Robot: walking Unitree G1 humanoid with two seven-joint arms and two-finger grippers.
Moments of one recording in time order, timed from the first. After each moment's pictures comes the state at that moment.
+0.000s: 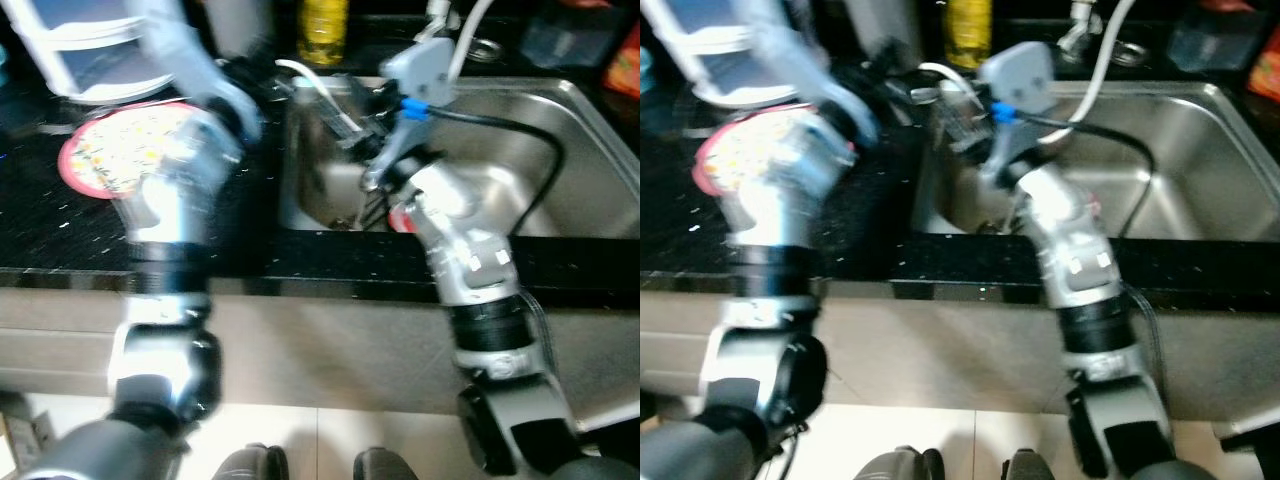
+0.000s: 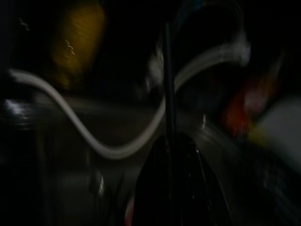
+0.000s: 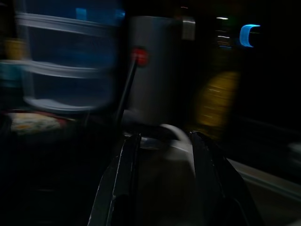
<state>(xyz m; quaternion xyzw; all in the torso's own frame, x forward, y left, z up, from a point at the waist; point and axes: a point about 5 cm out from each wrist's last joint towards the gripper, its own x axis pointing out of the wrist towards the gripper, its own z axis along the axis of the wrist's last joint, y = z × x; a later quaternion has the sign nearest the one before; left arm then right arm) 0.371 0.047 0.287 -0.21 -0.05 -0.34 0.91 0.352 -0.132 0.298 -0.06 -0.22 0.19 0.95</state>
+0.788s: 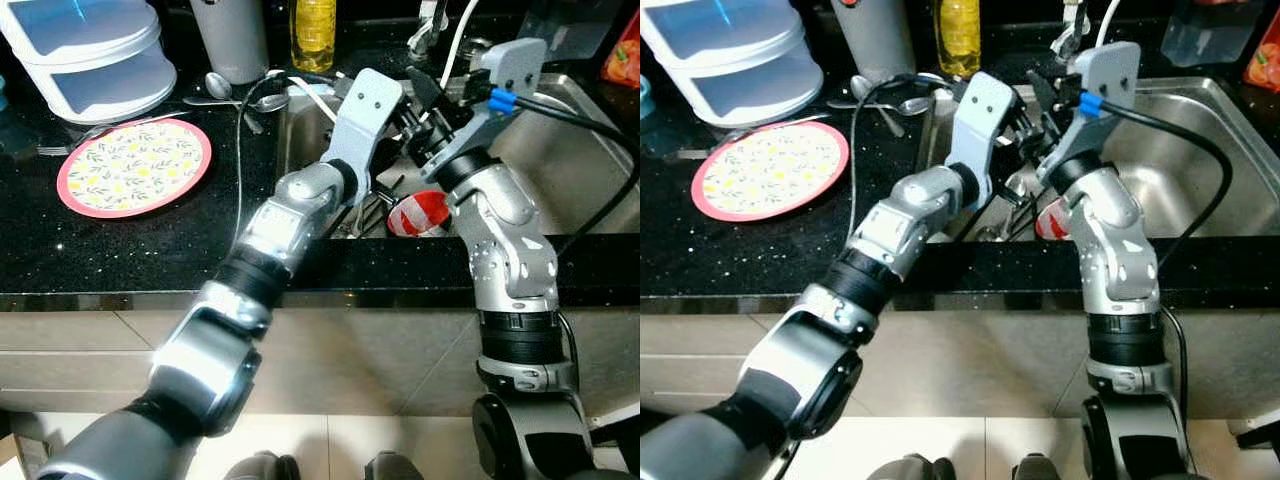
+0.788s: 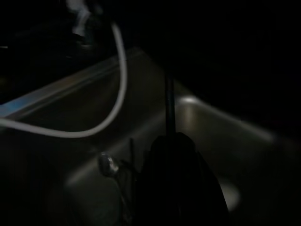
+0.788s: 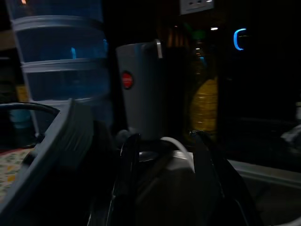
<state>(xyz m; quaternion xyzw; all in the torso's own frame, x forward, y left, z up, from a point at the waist) 0.370 -0.007 0.254 0.04 -0.03 -0.38 0.92 0.334 -0.130 0.295 0.02 -0.24 0.23 0.94</state>
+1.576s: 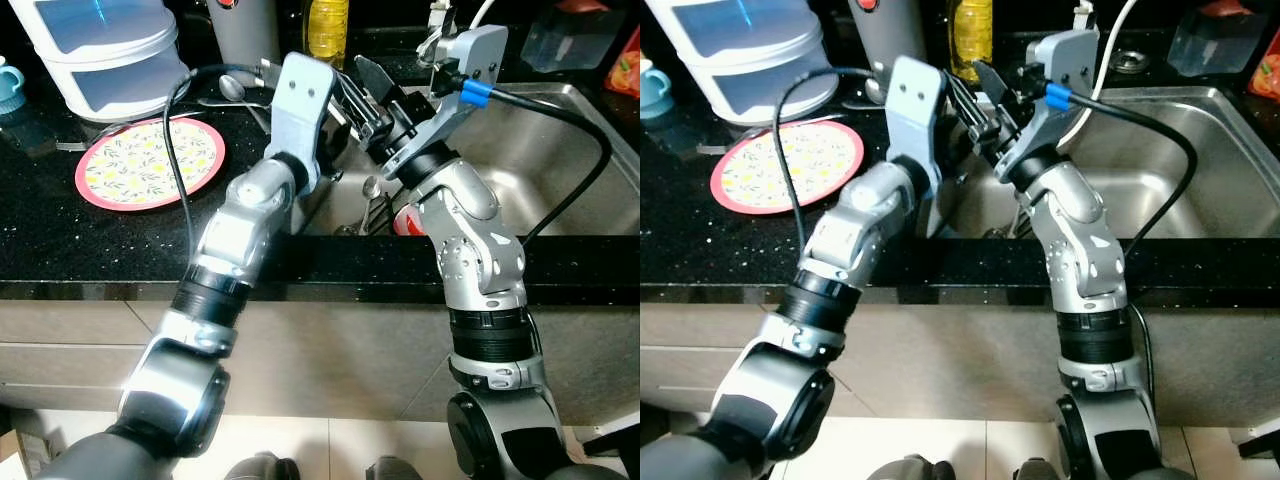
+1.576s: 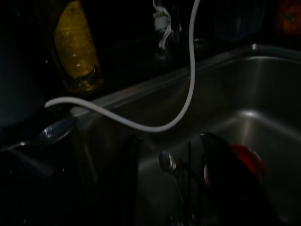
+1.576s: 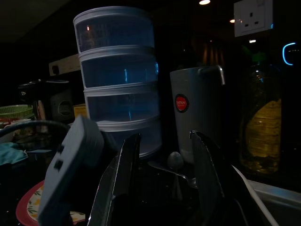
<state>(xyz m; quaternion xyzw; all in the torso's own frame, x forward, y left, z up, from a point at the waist) 0.366 0.043 0.253 0.04 -0.06 -0.28 0.96 0.327 -0.096 0.305 0.07 -0.25 0.30 0.92</state>
